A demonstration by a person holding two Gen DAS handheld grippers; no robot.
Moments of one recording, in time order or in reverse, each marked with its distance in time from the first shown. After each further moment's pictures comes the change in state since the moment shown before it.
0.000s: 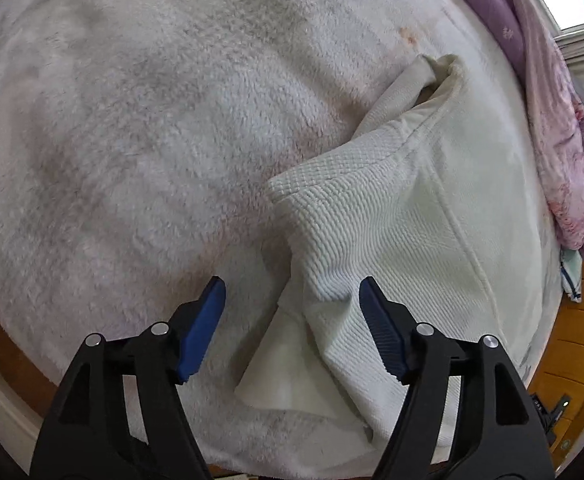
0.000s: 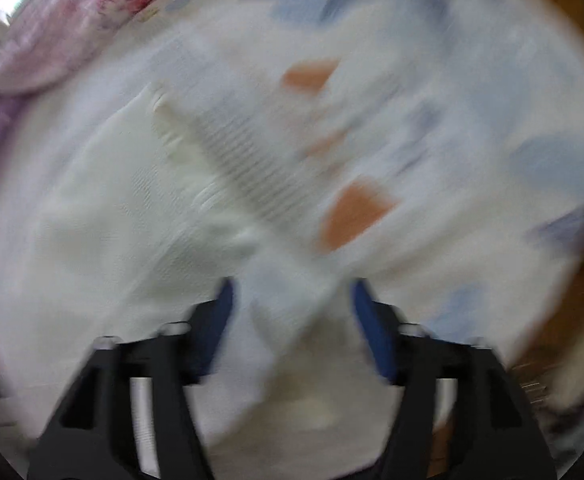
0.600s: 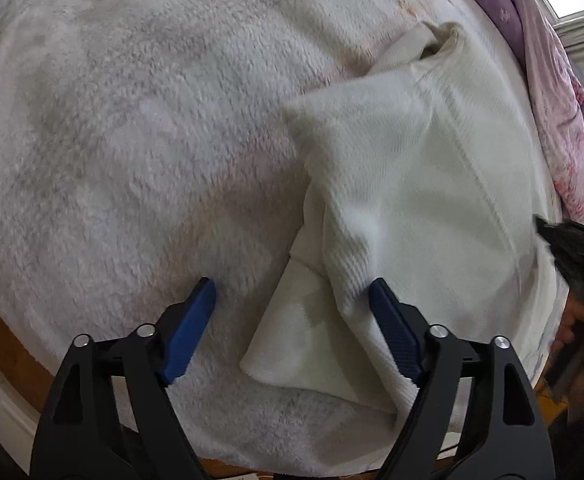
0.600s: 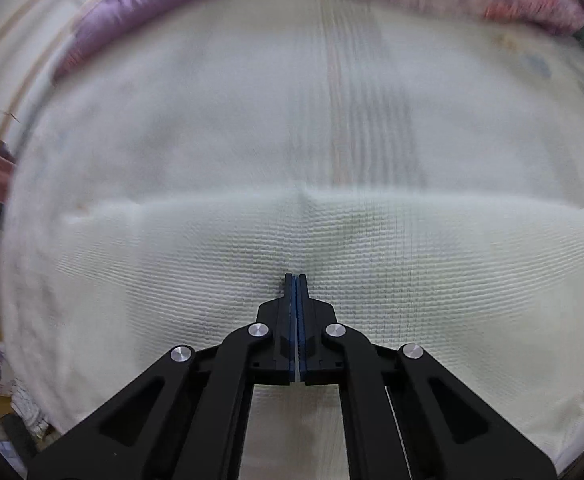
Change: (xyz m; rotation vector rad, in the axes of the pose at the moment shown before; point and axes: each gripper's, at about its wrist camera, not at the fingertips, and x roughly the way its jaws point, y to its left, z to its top) left arm 0.015 0.008 -0.045 0.033 0.015 0.039; right arm 0.051 0.309 -0.015 -0.584 0.053 0.342
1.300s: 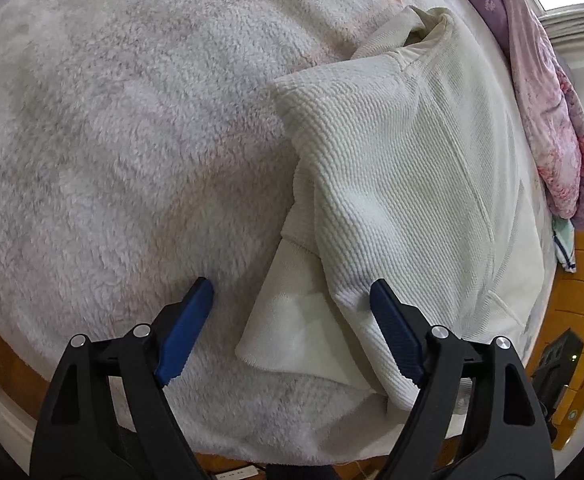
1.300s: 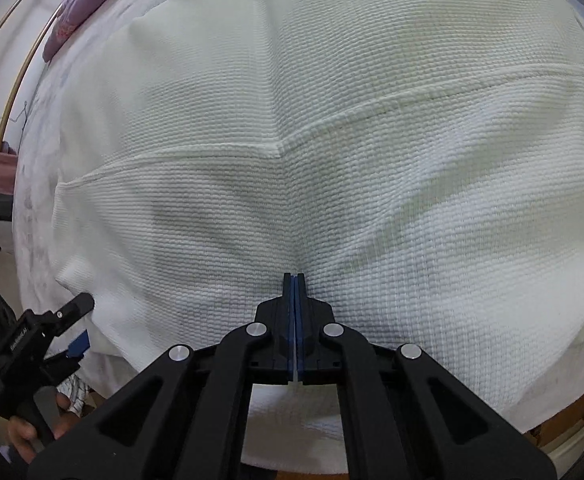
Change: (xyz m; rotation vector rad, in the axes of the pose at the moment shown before) left arm -0.005 0.022 -0.005 0.018 0.046 -0.087; right arm -0.032 -0.020 -0.173 0.166 0.132 0.094
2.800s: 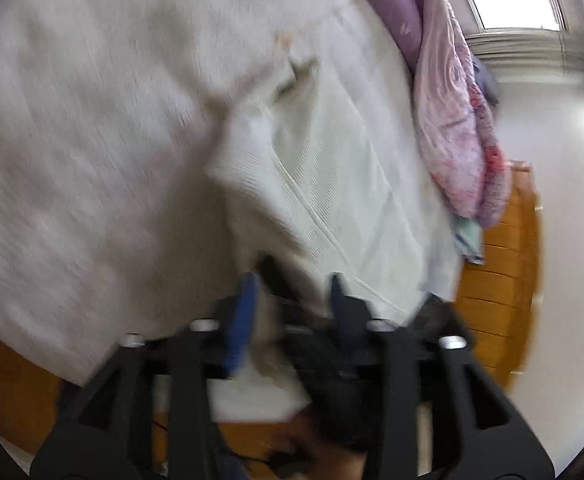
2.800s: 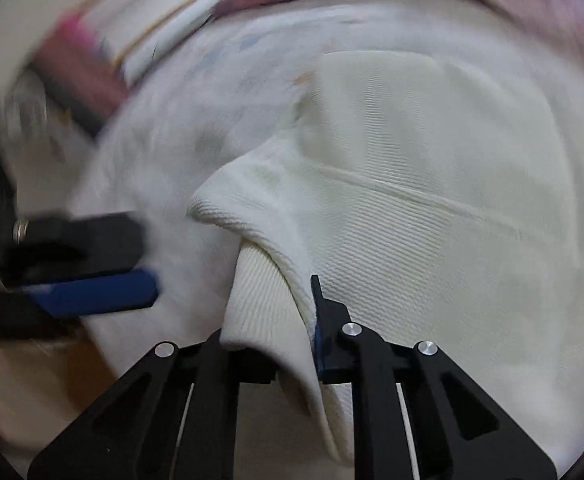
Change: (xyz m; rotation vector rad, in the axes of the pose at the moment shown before) left arm -0.104 -0.022 0.022 0.024 -0.017 -0.296; right arm 0.000 0.142 -0.036 -0.375 -0.210 0.281
